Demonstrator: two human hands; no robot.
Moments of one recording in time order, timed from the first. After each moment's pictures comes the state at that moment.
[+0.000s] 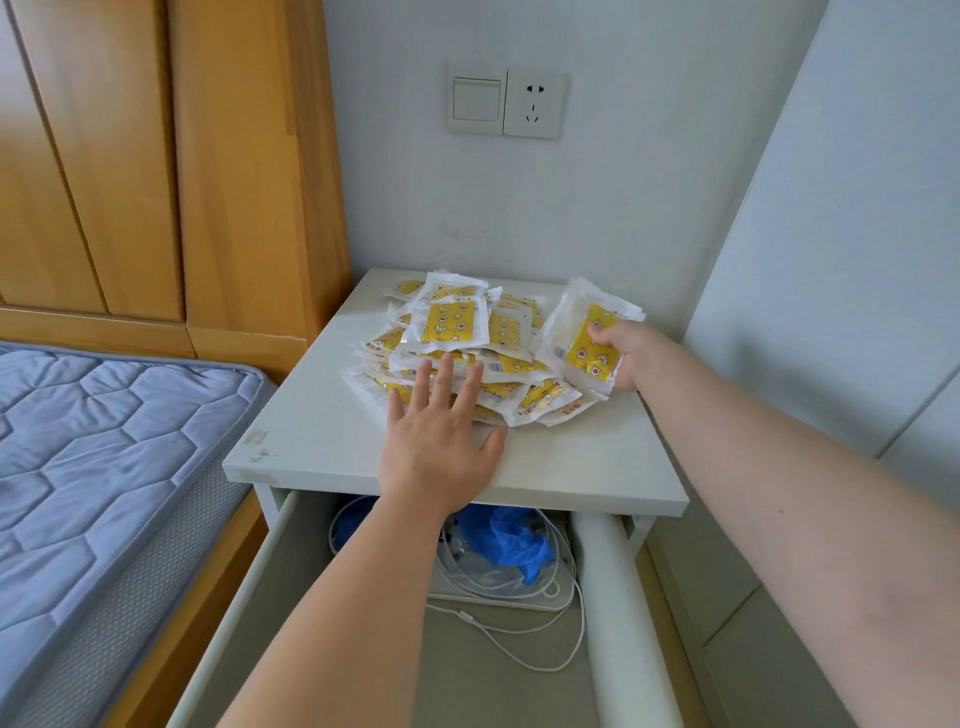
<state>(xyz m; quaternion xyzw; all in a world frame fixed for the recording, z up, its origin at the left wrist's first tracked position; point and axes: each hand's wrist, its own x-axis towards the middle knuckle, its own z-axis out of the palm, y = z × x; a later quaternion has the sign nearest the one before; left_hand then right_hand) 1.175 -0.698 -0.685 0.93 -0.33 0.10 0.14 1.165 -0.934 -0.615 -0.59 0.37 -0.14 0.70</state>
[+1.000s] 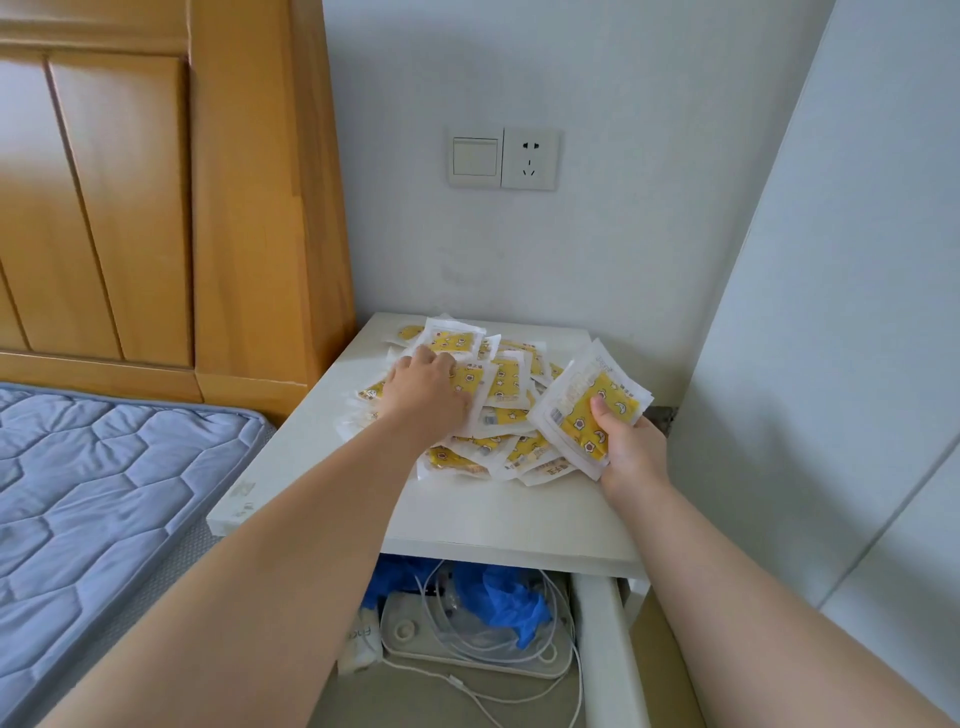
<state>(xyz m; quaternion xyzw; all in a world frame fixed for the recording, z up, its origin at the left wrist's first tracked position) 1.253 -0.739 -0.627 0.94 -0.26 0.08 0.21 1.126 -0.910 -0.666 -0.48 0.28 -0.32 0.77</state>
